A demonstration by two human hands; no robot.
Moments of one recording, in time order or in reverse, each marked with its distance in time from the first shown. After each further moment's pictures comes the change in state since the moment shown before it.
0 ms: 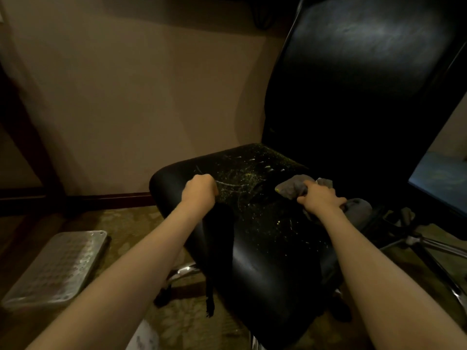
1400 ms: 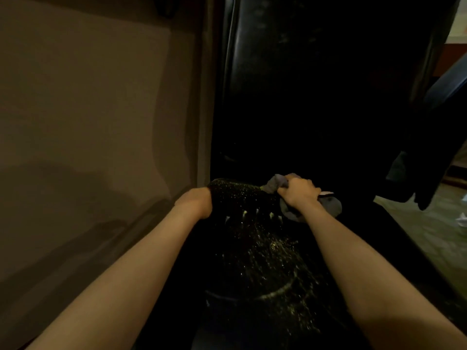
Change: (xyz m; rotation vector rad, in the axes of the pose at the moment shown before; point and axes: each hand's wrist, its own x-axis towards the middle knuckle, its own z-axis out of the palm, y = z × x) left_hand 0.347 -0.002 0.017 0.153 -0.422 0.570; right_hand 0.194 -0.092 0.041 -0.058 0.241 0.511
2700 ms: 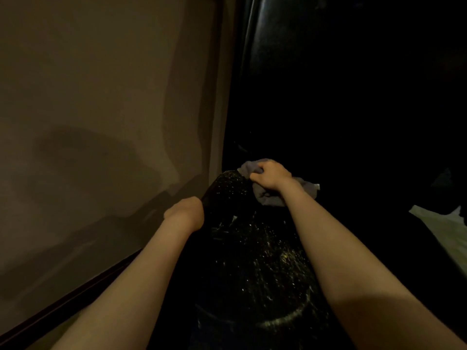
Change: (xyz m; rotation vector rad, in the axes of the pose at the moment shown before) left_hand 0.006 -0.023 0.029 -0.056 -0.054 -0.188; right_hand 0.050 -0.079 0.028 0.126 -0.181 -0.321
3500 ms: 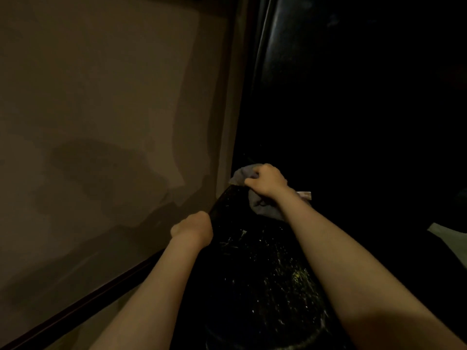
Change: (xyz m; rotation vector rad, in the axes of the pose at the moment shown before) left_hand -0.003 0.001 0.000 -0.015 -0.021 -0.042; right_hand 0.000 -0.044 -0.007 0.124 0.039 0.002
